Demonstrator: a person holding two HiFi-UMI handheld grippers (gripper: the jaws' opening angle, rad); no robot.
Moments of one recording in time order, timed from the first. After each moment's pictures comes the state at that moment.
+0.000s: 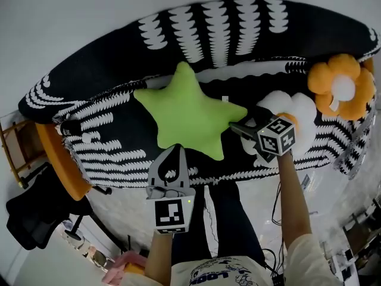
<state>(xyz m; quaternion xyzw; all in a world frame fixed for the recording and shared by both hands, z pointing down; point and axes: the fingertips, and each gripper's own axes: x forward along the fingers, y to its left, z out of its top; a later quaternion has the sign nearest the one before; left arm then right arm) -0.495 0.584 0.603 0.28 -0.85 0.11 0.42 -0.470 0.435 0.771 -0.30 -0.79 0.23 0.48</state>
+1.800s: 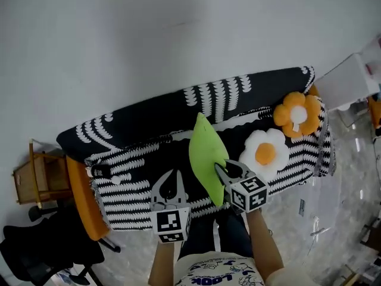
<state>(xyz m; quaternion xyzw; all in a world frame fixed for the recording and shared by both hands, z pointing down) -0.490 0.704 0.374 0.33 -0.90 0.06 0.27 -0.451 0.585 0.448 -0.12 -0.91 0.18 0.35</state>
